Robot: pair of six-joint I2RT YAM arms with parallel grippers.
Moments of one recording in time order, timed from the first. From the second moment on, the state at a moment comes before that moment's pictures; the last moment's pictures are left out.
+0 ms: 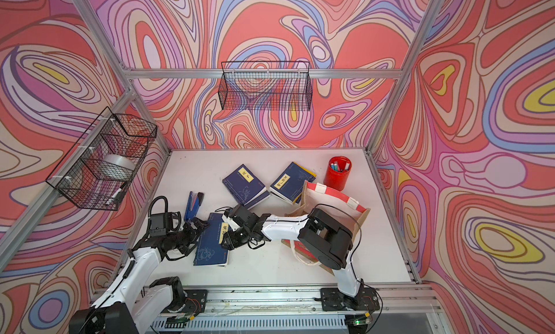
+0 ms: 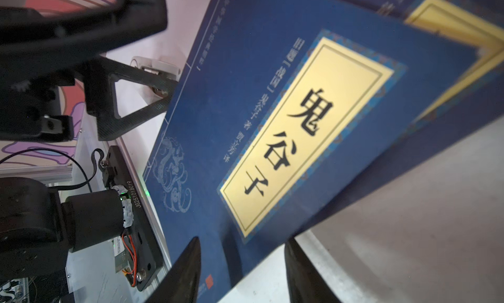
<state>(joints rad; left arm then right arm) 0.15 0.93 0.40 -0.49 0.49 -0.82 1.02 1.98 1.23 -0.12 -0.41 0.56</state>
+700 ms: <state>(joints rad) 0.16 0.92 0.38 -0.47 0.45 -0.82 1.01 2.02 1.27 -0.13 -0.42 0.59</state>
